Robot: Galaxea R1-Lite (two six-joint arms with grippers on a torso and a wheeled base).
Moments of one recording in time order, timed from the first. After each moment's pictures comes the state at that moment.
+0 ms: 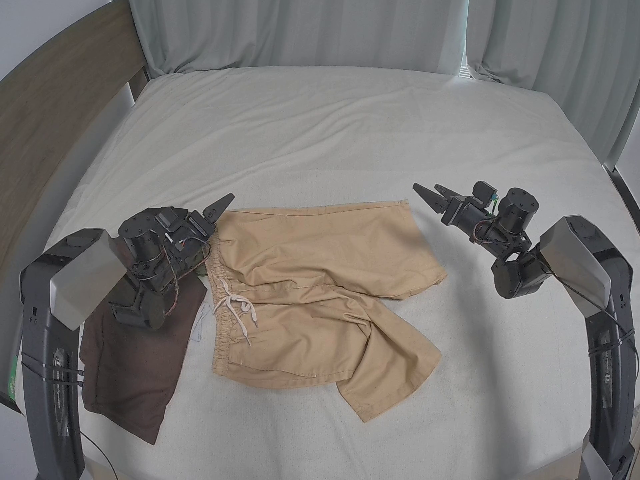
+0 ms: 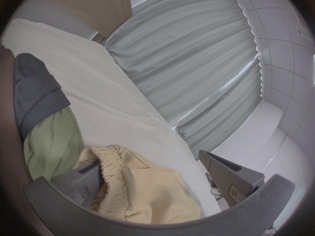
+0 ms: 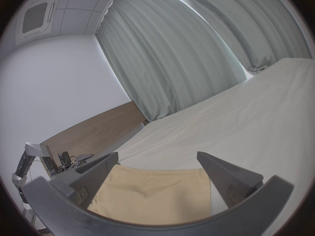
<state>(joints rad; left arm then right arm) -0.09 2.49 -1.25 -1.41 -0.37 -0.83 0.12 2.55 -1.52 -1.29 0.55 0.45</state>
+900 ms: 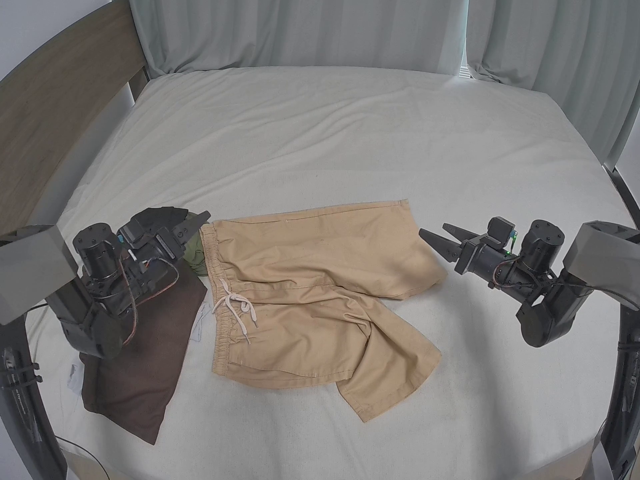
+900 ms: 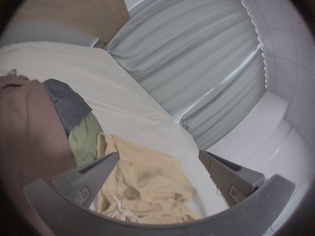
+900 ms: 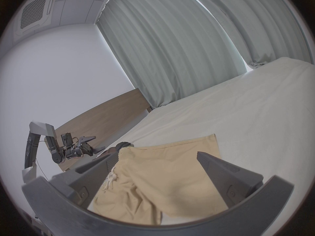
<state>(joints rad) -0.05 2.19 -0.75 -1.49 -0.42 -0.72 0.17 2.29 -0.86 -1.54 0.55 0.36</state>
